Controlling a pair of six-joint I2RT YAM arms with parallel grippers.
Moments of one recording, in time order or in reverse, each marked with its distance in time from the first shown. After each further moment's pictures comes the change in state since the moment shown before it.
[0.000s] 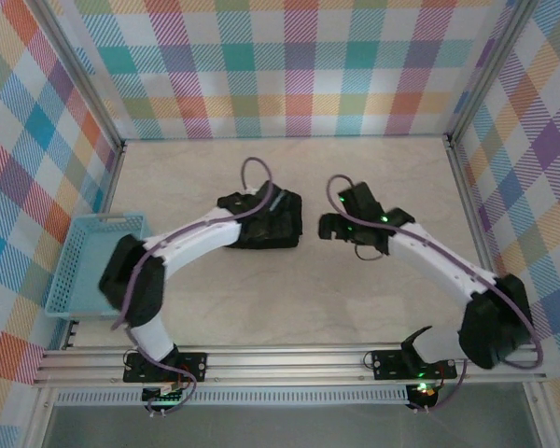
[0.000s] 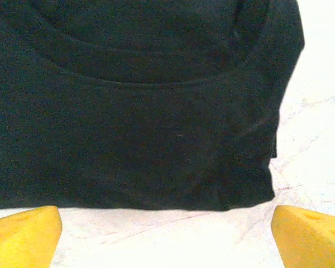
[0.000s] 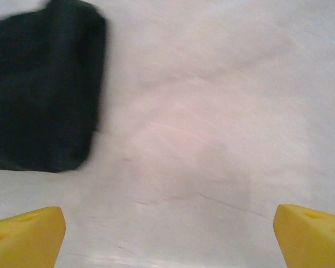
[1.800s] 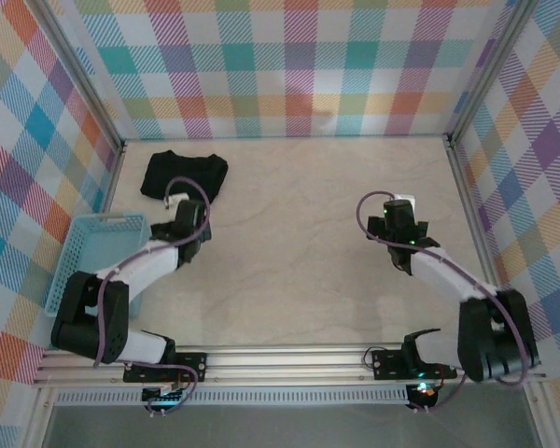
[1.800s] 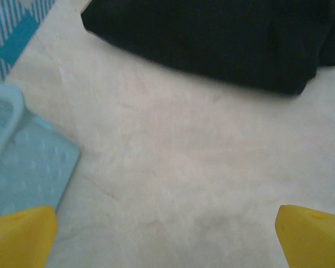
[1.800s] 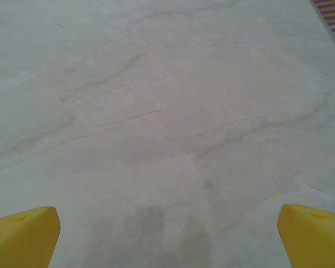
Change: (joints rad) left arm 0.452 -0.398 -0.696 0.582 -0.300 0.429; right arm -0.310 -0.014 -0.348 0.549 0.251 -0.333
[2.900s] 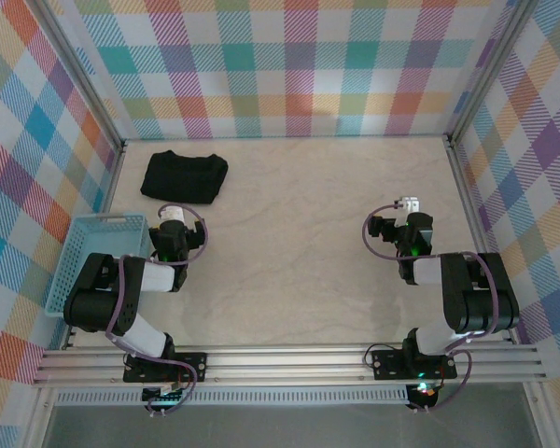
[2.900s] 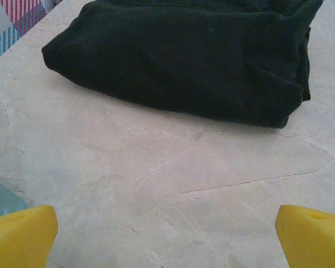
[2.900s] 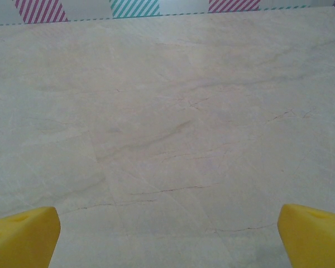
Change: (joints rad) left arm 0.159 0.184 -0.266 0.830 0.249 0.185; right arm -0.212 0.233 -0.226 0.828 -0.429 -0.166
